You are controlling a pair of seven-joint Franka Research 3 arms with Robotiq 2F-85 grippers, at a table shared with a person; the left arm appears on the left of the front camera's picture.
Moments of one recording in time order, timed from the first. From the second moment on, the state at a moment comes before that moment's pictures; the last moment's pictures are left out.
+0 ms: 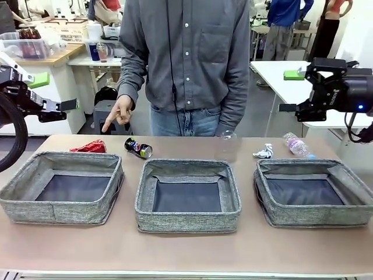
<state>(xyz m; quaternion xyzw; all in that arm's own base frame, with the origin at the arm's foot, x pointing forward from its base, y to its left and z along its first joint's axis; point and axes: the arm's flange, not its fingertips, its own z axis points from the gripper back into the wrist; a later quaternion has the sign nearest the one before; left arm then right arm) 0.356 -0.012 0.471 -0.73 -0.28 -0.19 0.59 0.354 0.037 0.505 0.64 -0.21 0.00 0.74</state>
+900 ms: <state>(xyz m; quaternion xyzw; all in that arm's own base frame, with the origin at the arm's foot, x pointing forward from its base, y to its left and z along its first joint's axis) 0.371 -0.018 0.470 -0.64 -0.29 -0.23 0.67 0.354 0.038 0.505 0.64 -0.21 0.00 0.74</state>
